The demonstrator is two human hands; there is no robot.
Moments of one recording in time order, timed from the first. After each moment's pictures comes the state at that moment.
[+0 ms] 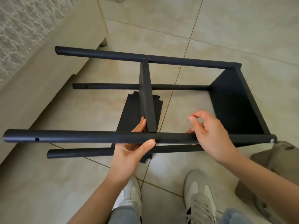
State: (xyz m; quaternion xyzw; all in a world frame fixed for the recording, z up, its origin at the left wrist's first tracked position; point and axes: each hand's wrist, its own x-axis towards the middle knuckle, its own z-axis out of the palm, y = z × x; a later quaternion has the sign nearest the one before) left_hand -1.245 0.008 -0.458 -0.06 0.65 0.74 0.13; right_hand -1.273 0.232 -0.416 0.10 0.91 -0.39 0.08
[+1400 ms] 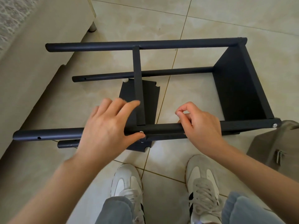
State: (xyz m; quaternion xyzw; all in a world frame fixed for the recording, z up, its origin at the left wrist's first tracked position) left_hand -1.279 -0.018 -0.408 0.24 0.97 0.11 -0.04; right_hand -1.263 0.222 -0.449 0.02 0.96 -0.26 0.04
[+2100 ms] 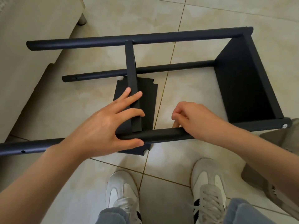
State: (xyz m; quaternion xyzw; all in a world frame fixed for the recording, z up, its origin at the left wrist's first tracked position) left_hand -1.324 -0.029 -0.422 0.33 0.90 0.23 0.17; right_hand -1.305 0.225 -0.435 0.03 0.91 -0.30 0.29
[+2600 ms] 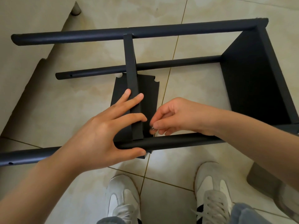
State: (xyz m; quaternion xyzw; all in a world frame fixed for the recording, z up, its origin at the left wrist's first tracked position) left_hand -1.324 -0.031 -0.428 0.34 0.89 0.27 0.15; right_hand -1.344 0.209 -0.444 0.02 0.71 -0.55 0.45
